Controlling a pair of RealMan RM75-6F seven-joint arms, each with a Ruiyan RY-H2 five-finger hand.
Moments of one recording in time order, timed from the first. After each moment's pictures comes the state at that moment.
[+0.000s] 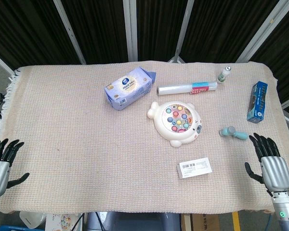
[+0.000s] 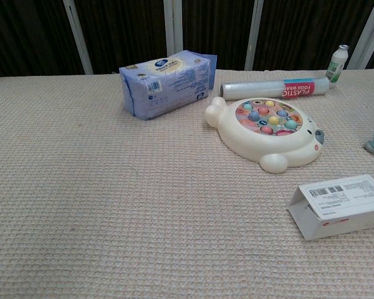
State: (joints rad) left arm -0.04 -1.17 0.00 -1.64 1.56 1.57 0.16; right arm 0.13 -1.15 0.04 -1.56 -1.52 1.48 0.08
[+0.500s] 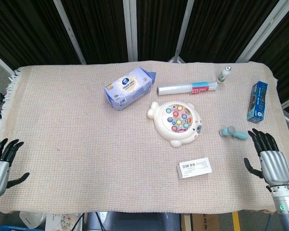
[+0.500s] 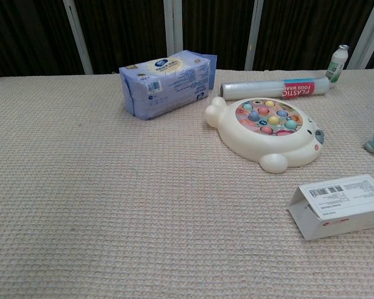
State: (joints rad) left arm -0.04 -1.16 -0.01 -1.66 1.56 1.57 0.17; right arm 0.17 -1.12 0.07 -1.56 -1.49 1.40 0.13
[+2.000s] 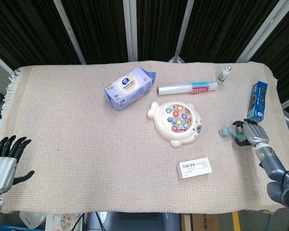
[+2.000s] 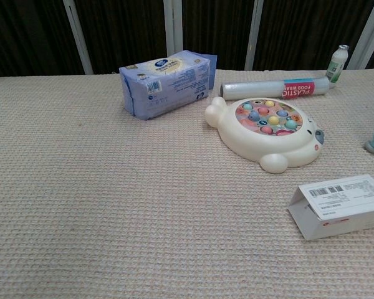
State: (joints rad) left arm -0.08 -1.13 -0.02 -1.74 1.55 1.51 0.24; right arm 0.58 -1.33 0.13 -0.99 -1.22 0.58 0.31
